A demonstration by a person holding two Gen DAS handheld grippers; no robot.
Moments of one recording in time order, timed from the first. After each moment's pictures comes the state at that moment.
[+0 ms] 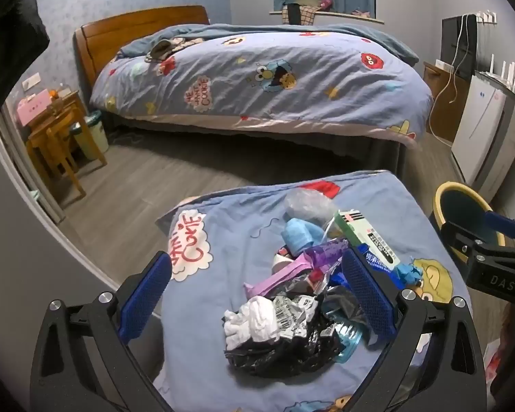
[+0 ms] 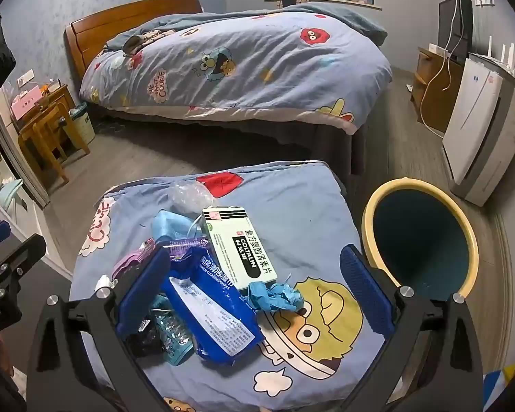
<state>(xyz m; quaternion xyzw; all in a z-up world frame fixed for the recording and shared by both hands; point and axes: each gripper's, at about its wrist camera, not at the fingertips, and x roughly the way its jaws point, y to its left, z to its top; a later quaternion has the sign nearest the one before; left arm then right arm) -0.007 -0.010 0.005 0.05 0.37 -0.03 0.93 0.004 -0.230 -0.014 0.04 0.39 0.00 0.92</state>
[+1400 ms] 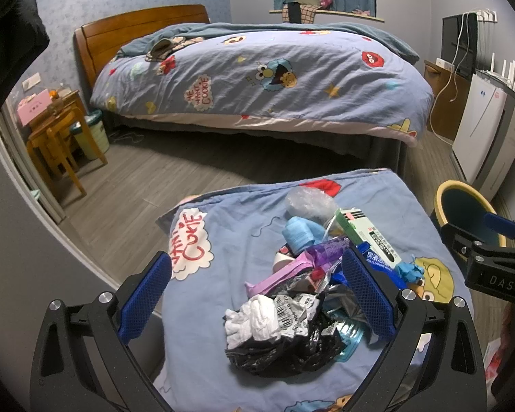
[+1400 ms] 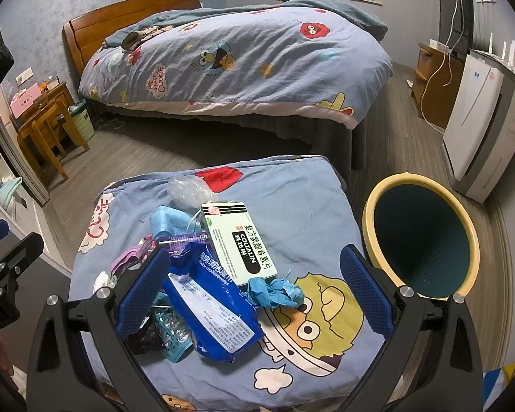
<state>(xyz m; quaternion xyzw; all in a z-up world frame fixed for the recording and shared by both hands) -0.007 -0.011 0.005 0.05 0.37 -0.03 0.93 0.009 -0.230 -0.012 0.04 0.39 0.00 0.92</state>
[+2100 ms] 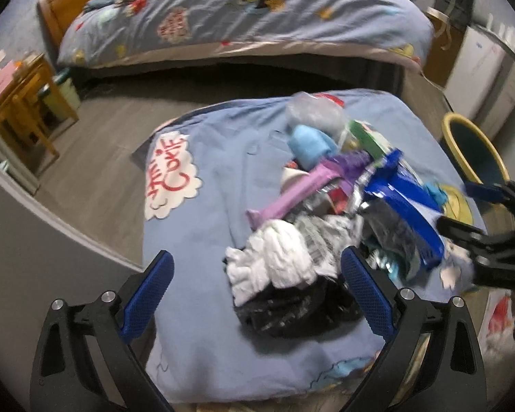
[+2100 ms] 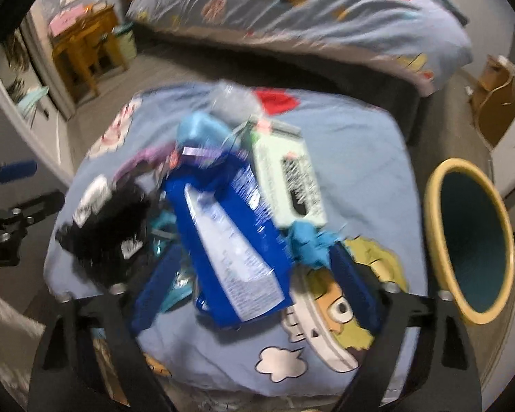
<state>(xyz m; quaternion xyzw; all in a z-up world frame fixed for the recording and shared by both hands) -0.004 0.022 -0.079 0.07 0.49 -0.08 0.87 0.019 -0.197 -0.107 -0.10 0.50 0.09 0.85</state>
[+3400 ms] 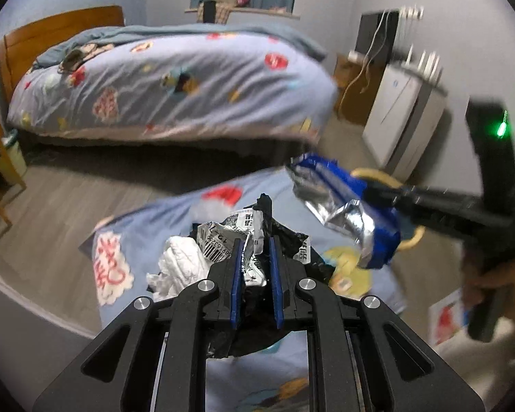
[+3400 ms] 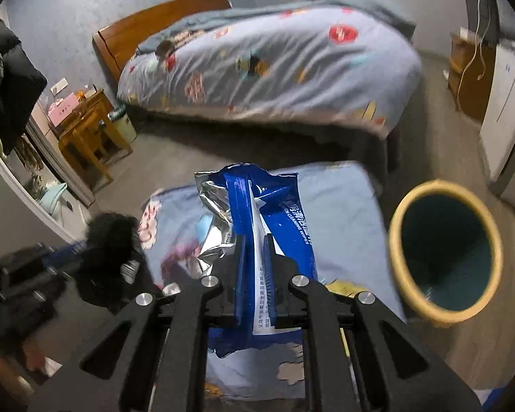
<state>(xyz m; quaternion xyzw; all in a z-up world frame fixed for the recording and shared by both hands) -0.007 -0.039 0.056 0.03 0.37 -0.23 0.90 -0.004 -0.255 0.036 0.05 0.39 0.07 0.92</state>
